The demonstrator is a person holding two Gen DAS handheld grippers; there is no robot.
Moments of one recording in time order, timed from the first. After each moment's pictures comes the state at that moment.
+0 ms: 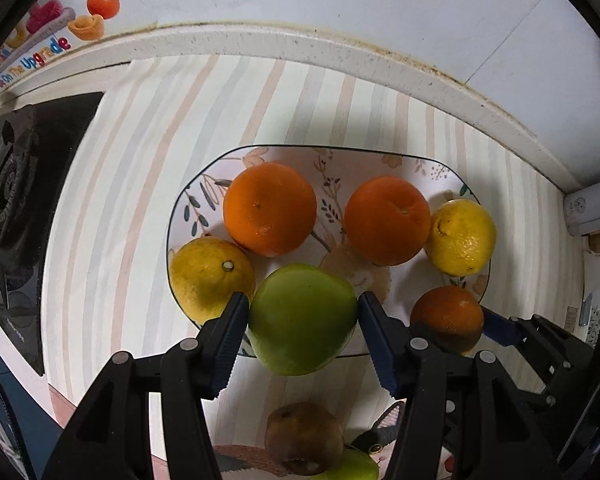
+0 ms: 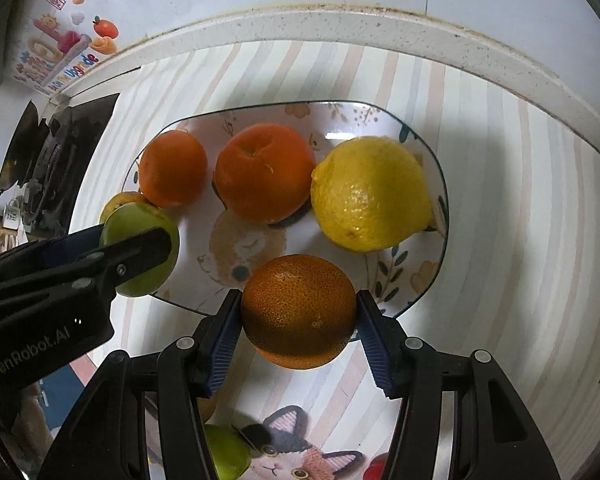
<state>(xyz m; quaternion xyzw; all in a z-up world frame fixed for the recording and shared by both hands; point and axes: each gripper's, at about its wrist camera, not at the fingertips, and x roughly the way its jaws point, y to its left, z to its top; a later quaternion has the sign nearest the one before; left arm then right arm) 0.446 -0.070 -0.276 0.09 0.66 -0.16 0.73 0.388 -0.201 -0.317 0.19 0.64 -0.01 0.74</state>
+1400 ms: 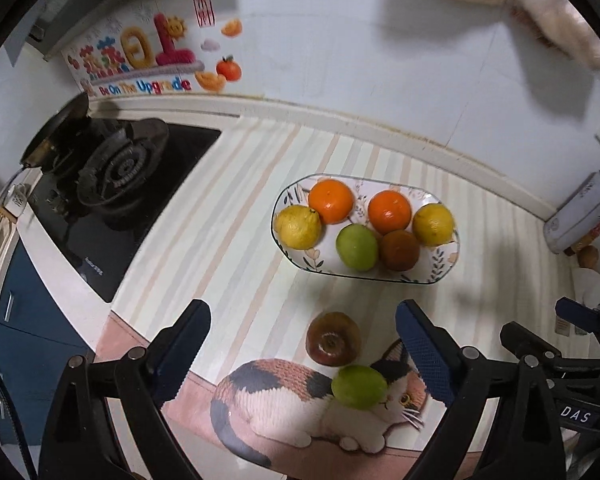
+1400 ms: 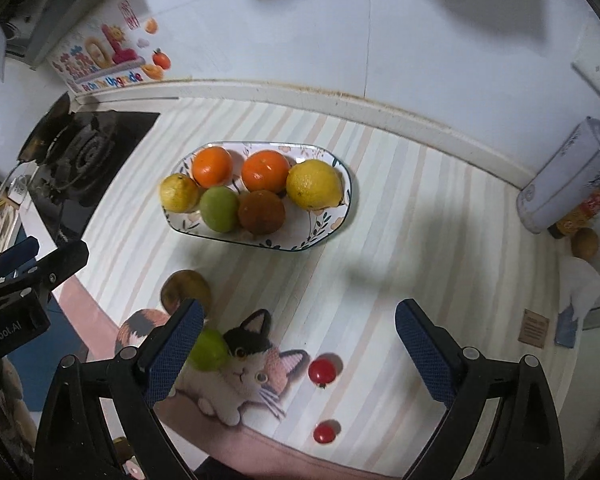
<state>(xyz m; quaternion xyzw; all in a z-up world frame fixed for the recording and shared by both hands) 0.305 -0.002 -0.145 0.07 0.52 -0.09 0.84 0.249 -0.202 -0.159 0.10 0.56 -0.05 0.82</state>
